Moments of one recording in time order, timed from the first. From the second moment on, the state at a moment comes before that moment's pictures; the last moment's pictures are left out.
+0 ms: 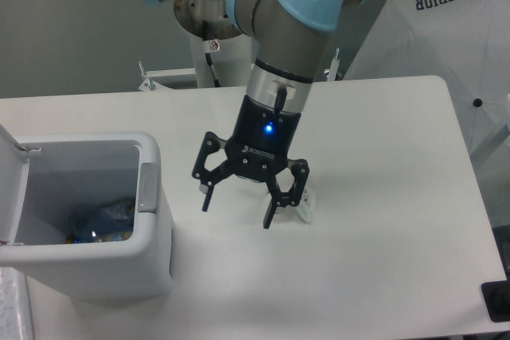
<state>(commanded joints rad) 2.53 -1.81 -1.64 -0.82 1.00 0.60</state>
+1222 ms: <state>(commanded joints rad) 2.61 -1.83 -1.89 -0.84 1.33 1.25</state>
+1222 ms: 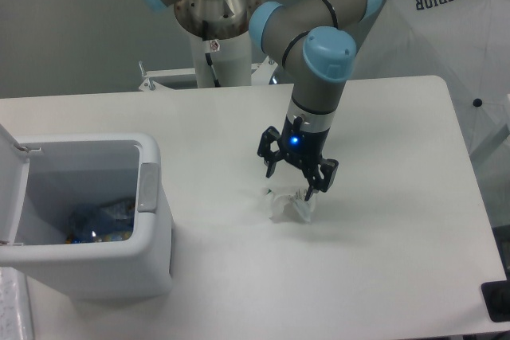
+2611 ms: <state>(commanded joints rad) 2.58 -1.87 -1.92 -0.83 1.34 1.15</state>
